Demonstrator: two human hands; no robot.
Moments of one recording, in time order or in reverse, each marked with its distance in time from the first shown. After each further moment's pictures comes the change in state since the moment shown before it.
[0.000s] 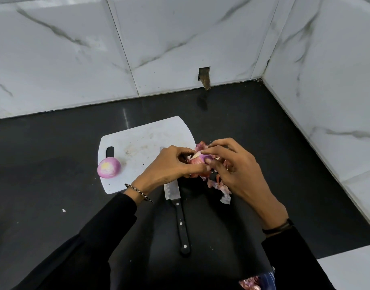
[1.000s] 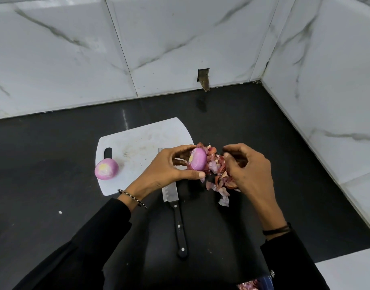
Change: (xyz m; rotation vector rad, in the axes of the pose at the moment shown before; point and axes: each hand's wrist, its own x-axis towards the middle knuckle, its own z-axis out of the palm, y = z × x) left_hand 0.000 -0.015 -0.001 -0.096 0.042 0.115; right_hand -0.004 0.002 -0.007 0.244 0.167 0.488
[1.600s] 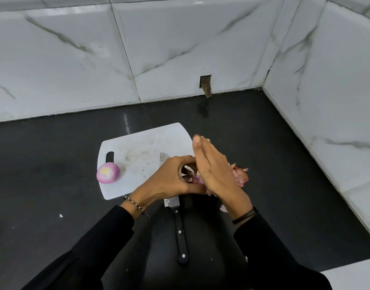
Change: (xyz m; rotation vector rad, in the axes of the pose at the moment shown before) left_hand -0.009 0.017 0.006 0.085 -0.096 0.084; right_hand 0.009 -0.052 0.049 -0.018 -0.347 0.018
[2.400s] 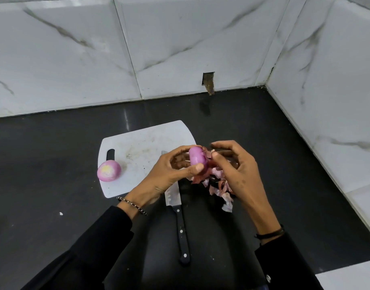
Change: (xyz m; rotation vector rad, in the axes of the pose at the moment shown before) left_hand -0.006 -0.010 -0.003 -0.478 0.143 -0.108; right_hand -0.016 0.033 -0.026 0.286 0.196 -0.180
